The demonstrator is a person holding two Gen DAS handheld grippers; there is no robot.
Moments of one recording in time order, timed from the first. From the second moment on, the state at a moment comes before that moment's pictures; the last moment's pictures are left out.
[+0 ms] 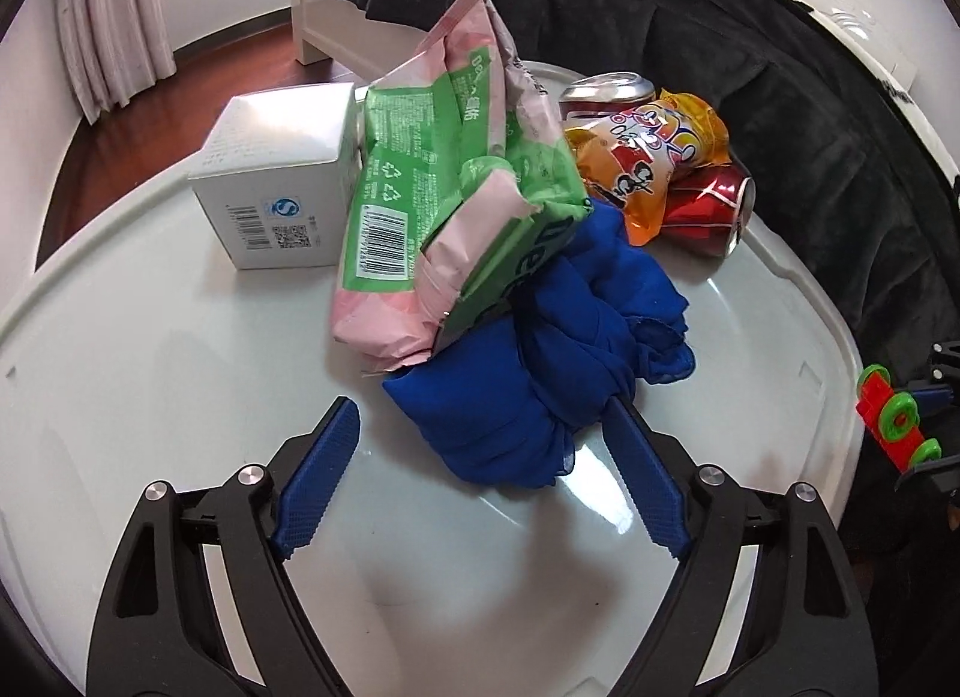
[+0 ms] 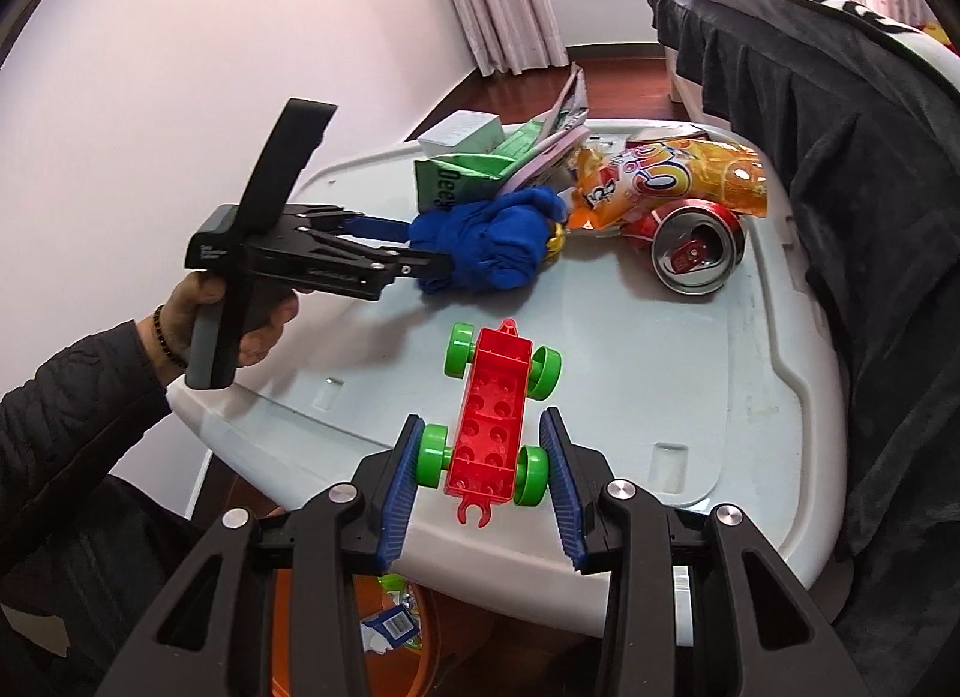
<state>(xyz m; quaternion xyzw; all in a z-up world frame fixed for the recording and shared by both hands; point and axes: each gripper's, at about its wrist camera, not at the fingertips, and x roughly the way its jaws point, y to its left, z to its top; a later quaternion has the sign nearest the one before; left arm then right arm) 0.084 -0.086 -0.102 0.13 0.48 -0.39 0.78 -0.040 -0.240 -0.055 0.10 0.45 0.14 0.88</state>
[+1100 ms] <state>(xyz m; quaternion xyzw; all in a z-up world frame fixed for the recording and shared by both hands) 0.057 -0.121 -0.103 0.22 0.45 -0.44 0.75 -0.043 -0.228 -0.051 0.09 0.44 0.17 0.88</state>
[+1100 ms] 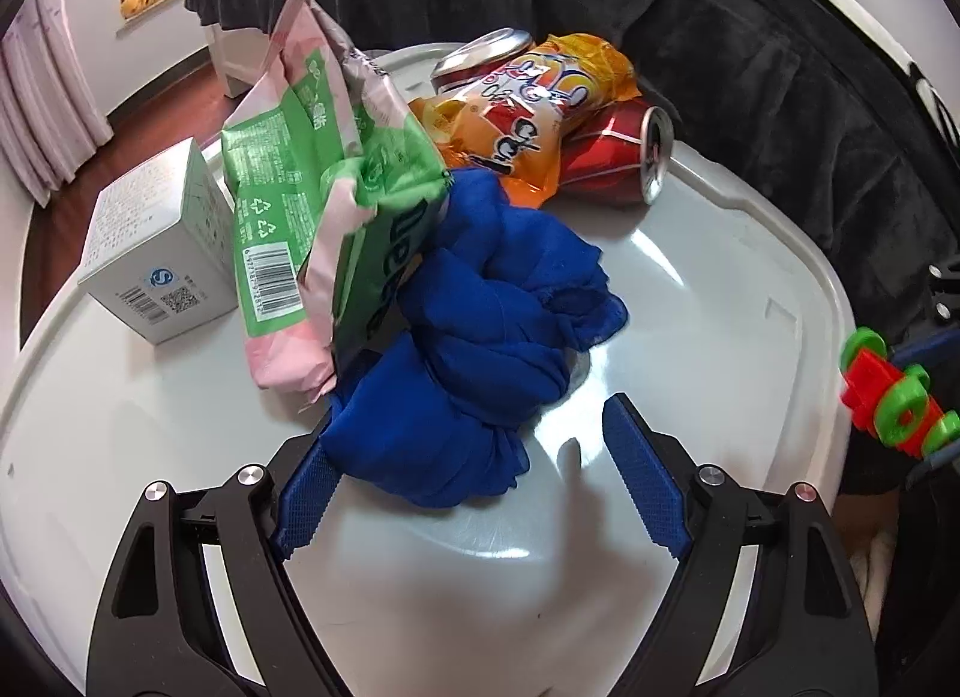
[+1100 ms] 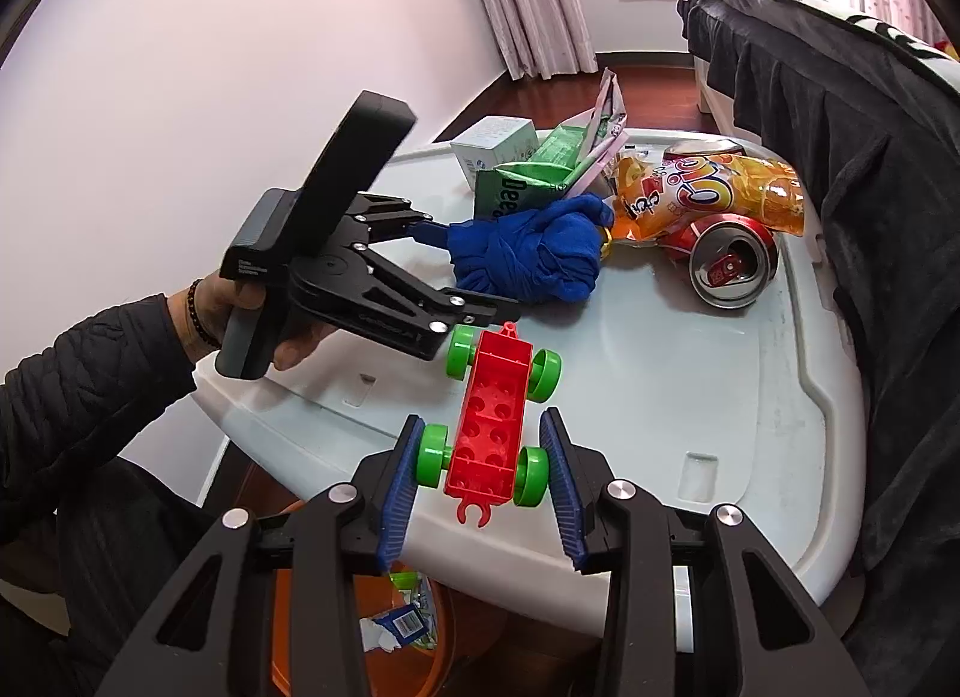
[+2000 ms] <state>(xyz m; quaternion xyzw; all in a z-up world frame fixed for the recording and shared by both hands) -0.050 -0.076 -0.066 0.15 0.44 -0.43 0.78 -0.068 -0.225 -0.030 0.10 0.40 0.18 0.89</state>
